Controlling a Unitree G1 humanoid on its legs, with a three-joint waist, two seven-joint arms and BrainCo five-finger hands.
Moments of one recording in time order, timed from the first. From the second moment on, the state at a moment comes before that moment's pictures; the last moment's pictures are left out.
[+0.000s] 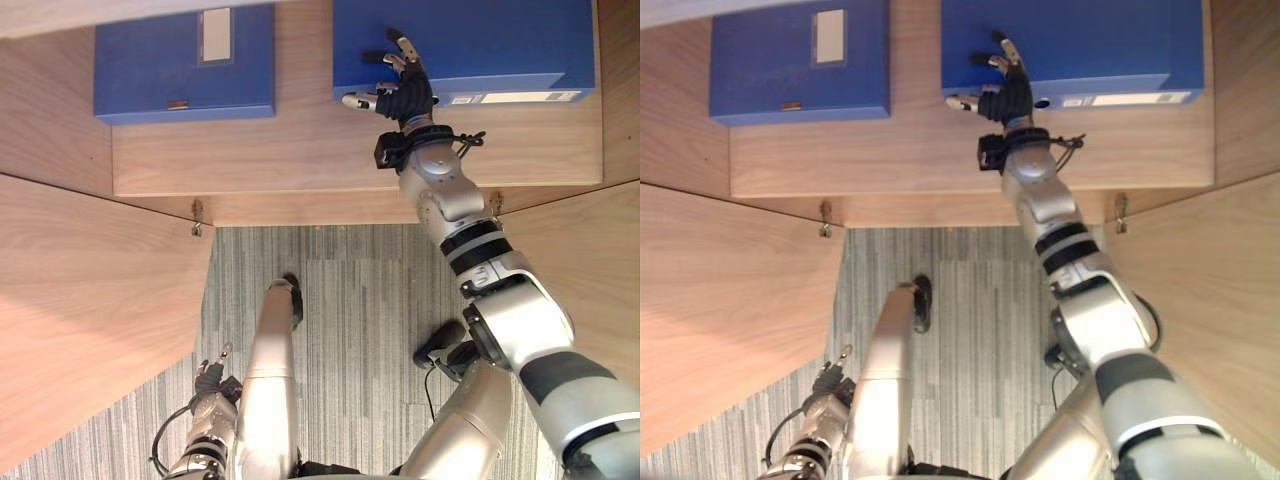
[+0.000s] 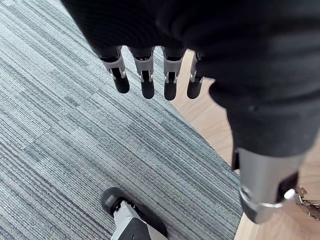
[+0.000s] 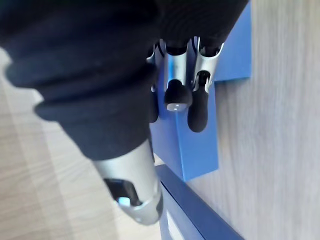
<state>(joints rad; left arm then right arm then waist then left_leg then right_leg) -0.20 0.03 0.30 1.00 -0.51 -0.13 0.26 -1.18 -0.31 0.30 0.72 0.49 -0.06 -0.24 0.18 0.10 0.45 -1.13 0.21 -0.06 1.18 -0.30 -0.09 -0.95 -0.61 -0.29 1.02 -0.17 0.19</state>
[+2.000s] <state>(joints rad) -0.23 0.05 0.29 1.05 -0.52 -0.15 0.23 -1.17 -0.22 0.46 0.80 0.33 -0.04 -0.17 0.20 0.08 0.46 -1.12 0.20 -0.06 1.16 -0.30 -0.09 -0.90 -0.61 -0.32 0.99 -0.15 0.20</state>
